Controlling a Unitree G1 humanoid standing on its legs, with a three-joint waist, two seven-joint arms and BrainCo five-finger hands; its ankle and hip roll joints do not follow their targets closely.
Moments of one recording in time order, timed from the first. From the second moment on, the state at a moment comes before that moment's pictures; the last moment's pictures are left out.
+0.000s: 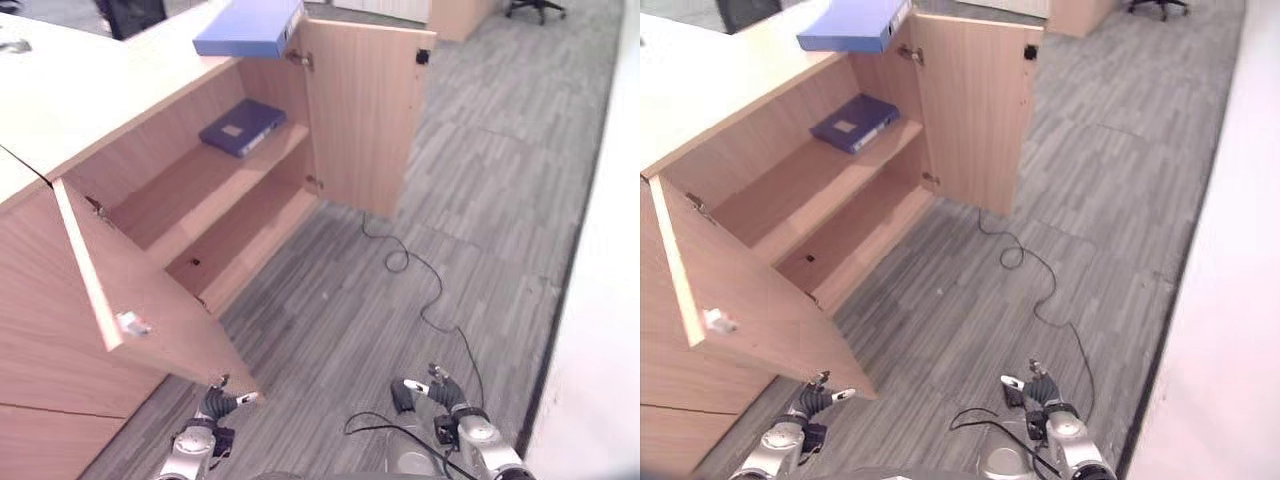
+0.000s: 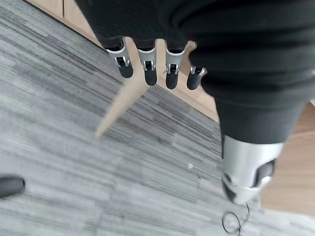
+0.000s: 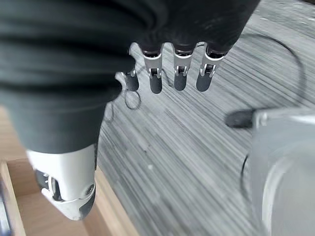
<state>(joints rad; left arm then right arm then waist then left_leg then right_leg) 0.00 0.25 -0.18 0.93 -0.11 -0.12 0.11 -0.02 -0.32 0.18 0.82 0.21 -0.05 -0.08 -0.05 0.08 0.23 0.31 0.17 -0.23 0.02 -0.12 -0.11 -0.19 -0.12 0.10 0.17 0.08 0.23</state>
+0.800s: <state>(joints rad) 0.06 0.25 -0.19 0.96 -0.15 -0.09 0.10 -0.04 -0.36 0.23 0.79 0.21 -0.03 -0.05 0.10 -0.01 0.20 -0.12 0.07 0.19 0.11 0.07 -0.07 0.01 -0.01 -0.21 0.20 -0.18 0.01</state>
